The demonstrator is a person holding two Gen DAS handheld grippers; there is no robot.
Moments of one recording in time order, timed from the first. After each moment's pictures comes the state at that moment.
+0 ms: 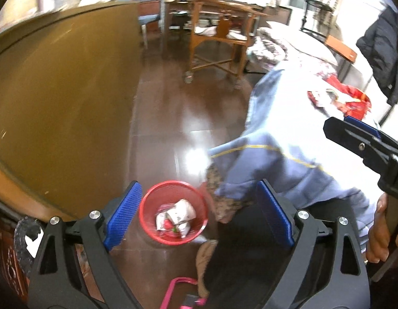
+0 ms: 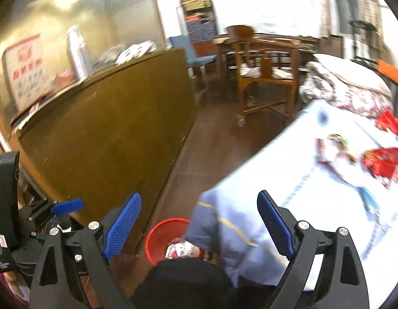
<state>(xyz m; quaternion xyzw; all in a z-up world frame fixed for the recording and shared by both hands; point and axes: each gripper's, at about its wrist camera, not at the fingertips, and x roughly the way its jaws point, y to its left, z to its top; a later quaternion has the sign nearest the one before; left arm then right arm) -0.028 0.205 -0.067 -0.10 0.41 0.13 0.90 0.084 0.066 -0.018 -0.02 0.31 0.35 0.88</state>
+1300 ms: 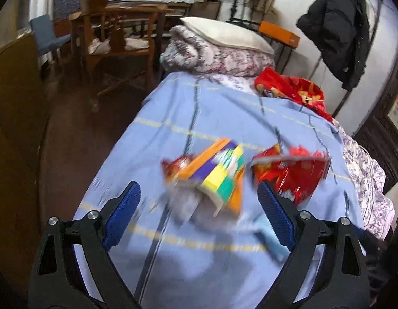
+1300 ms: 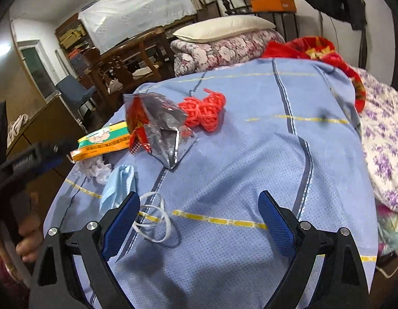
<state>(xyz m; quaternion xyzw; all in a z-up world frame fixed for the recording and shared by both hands) 0.259 0.025 -0.064 -0.07 0.39 -0.05 0.92 0.226 -0.214 -0.107 0.14 0.37 0.10 0.91</state>
